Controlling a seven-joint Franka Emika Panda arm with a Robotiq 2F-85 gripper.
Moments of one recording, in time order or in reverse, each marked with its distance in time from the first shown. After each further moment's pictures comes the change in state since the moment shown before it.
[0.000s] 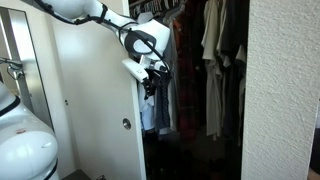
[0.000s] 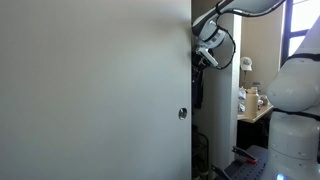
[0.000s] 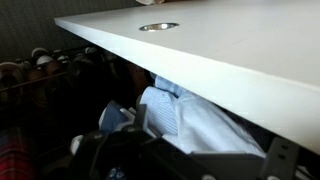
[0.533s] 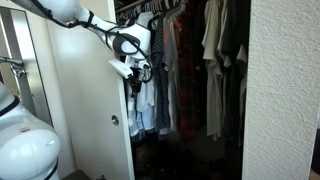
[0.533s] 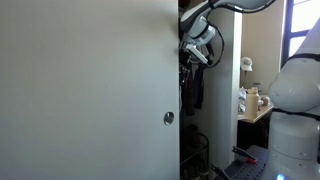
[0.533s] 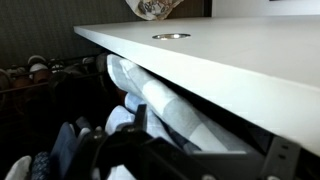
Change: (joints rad) arm 0.055 -0.008 0.176 -0.002 0.001 0.030 0.142
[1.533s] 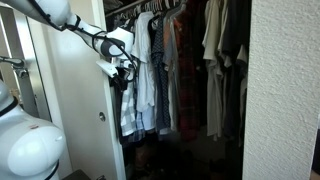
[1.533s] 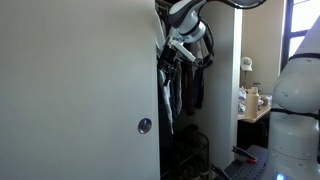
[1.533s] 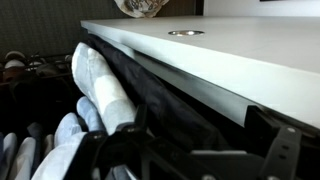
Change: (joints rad) arm 0.132 0.012 0.100 0.004 0.041 0.120 0.152
